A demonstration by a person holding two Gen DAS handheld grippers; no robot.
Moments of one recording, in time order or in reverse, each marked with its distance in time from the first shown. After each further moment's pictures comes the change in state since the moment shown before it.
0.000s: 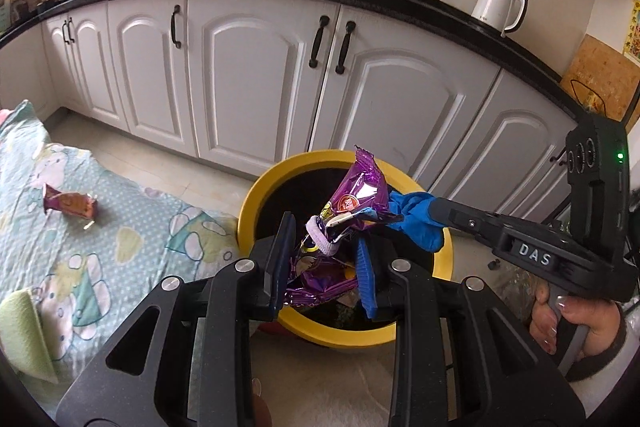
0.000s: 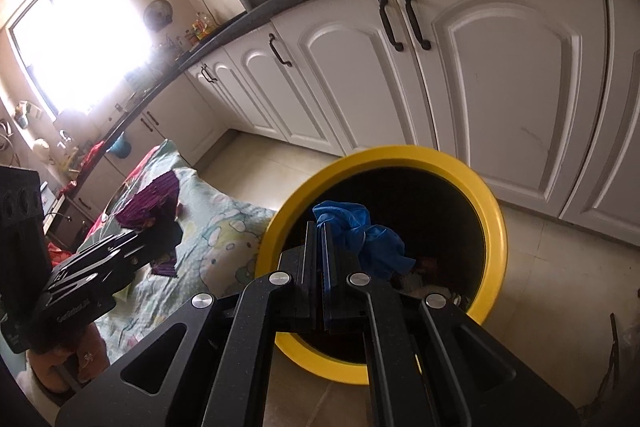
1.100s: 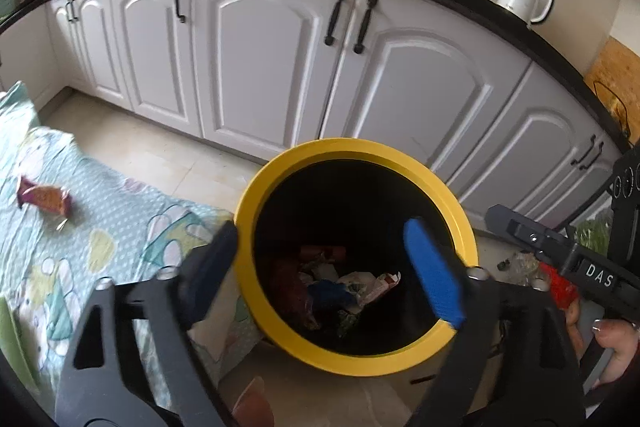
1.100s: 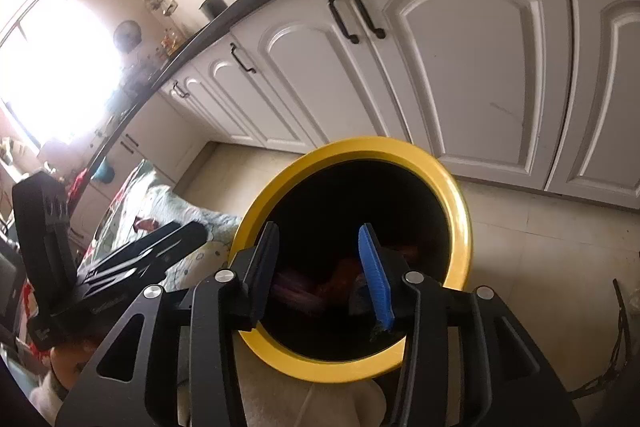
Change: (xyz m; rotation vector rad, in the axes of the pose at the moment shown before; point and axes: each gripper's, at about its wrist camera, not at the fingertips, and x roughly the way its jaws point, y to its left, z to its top) left arm 0.042 0.006 0.008 -0.054 0.059 0.047; right arm -0.006 -0.035 -0.001 0.127 -0.017 -0.057
